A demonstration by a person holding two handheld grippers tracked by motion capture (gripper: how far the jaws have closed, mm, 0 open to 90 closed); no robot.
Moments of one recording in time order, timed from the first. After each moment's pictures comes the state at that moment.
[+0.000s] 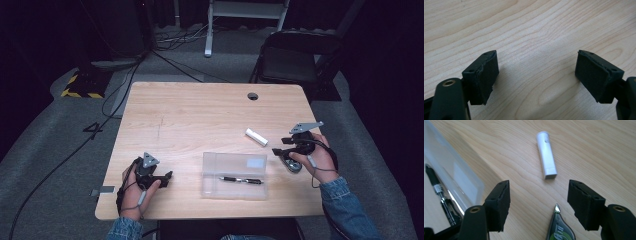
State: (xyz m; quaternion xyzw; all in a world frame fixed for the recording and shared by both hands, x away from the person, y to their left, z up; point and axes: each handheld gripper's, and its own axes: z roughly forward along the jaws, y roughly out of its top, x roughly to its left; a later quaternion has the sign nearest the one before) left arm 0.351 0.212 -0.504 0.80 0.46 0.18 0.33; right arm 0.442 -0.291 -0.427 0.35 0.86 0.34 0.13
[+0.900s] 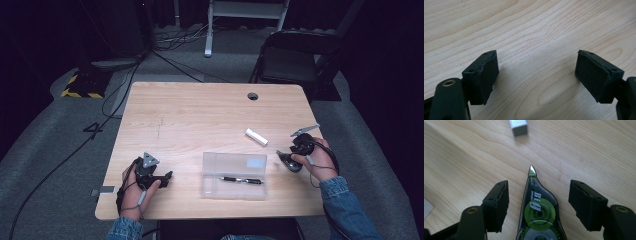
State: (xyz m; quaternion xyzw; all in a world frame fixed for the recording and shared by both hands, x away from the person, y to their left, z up) left arm 0.351 0.212 -0.504 0.80 0.46 0.18 0.33; right arm 0.455 -0.311 -0.462 0.44 0.86 0.24 0.10
